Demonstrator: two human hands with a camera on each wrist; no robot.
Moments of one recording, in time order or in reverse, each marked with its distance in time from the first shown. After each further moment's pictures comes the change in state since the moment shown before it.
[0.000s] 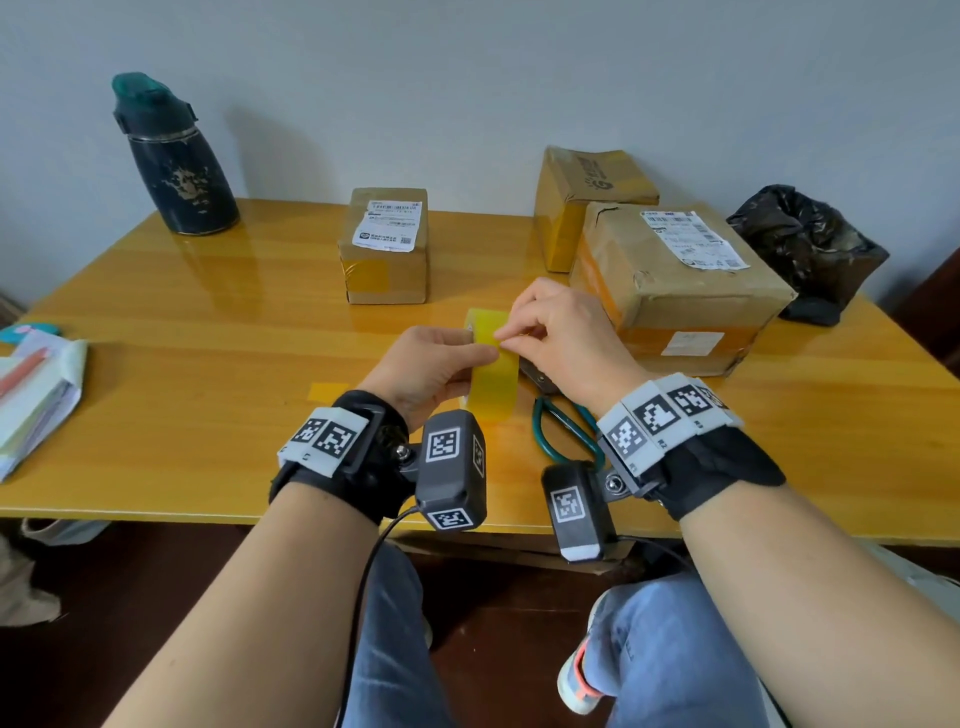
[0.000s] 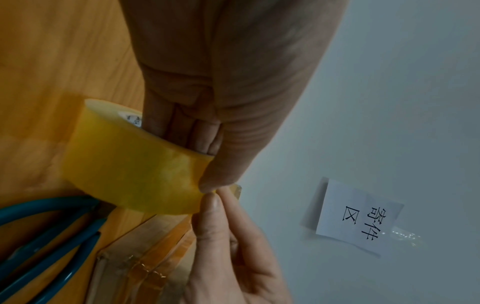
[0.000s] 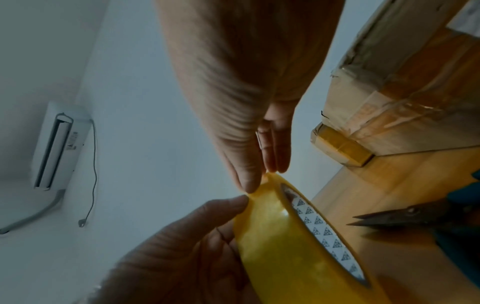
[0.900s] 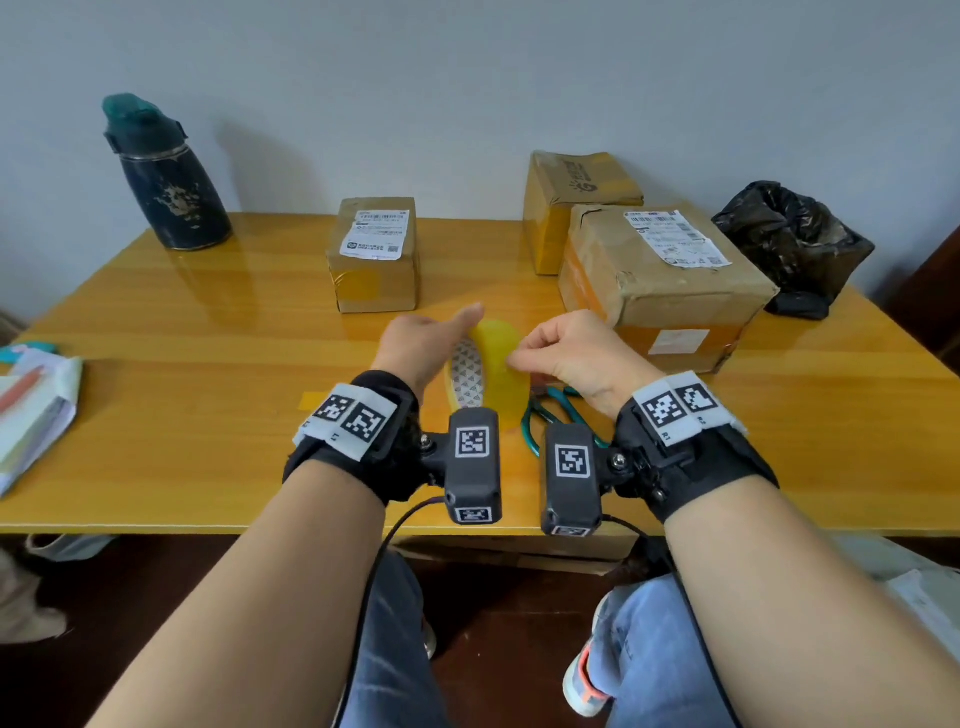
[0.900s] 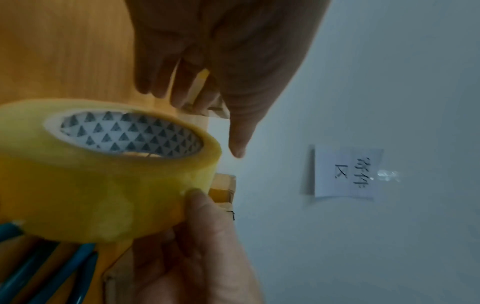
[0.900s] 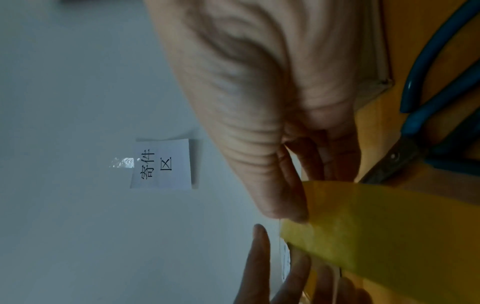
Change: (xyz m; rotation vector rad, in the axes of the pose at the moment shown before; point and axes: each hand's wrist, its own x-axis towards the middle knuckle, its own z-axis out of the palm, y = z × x) left_hand 0.007 0.019 0.014 0.265 0.324 -0.059; right_hand -0.009 0.015 -0.011 0.489 -0.165 0.542
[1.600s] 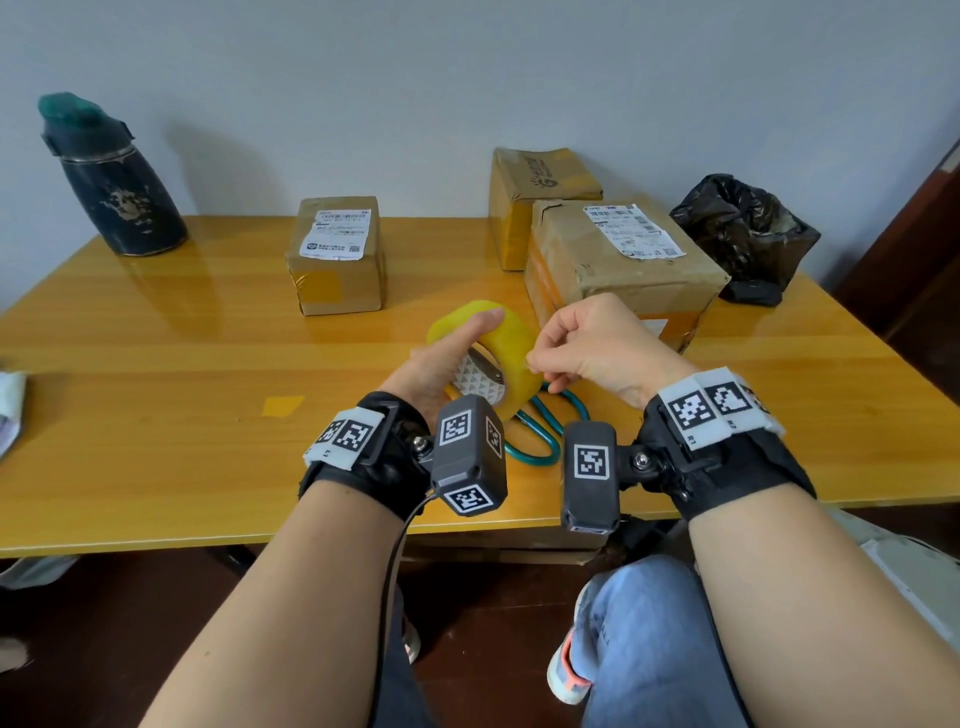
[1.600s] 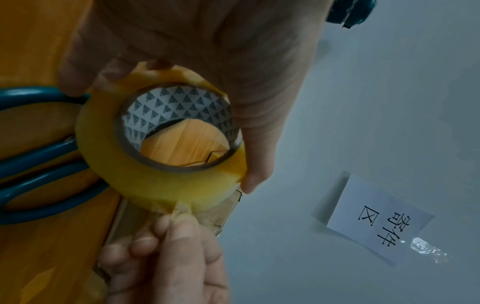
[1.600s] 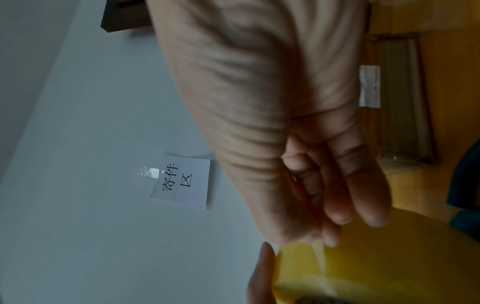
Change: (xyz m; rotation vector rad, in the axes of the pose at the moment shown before) left_hand -0.006 -0.006 0.039 -0.289 -0.421 -0.247; right_hand -0.031 0.001 -0.042 -0.043 0.036 -0.051
